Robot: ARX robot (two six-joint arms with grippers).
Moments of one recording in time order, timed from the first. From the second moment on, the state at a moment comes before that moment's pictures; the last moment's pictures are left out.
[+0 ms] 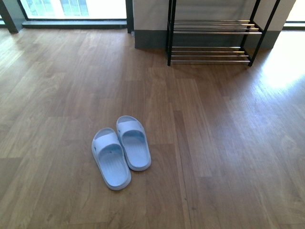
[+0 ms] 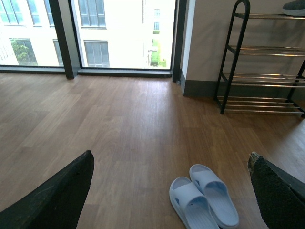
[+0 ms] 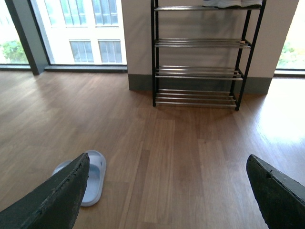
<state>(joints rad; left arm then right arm) 0.00 0.02 0.01 0.00 0.00 -0.01 0.00 0.00 0.02 0.00 0.00 0.00</state>
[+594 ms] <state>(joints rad) 0.00 0.02 0.01 0.00 0.00 -0.01 0.00 0.01 0.02 0.00 0.00 0.00</state>
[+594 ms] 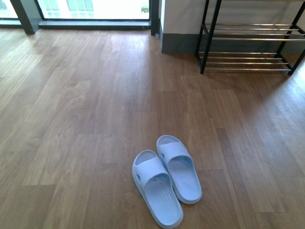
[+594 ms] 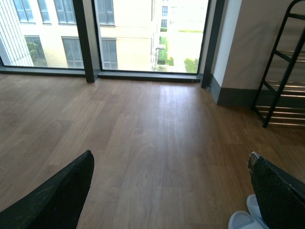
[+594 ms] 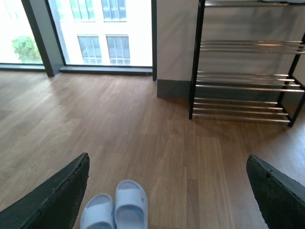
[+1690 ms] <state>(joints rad) 0.00 0.02 0.01 0.00 0.00 -0.01 0.15 2.01 0.68 0.81 0.06 -0.17</state>
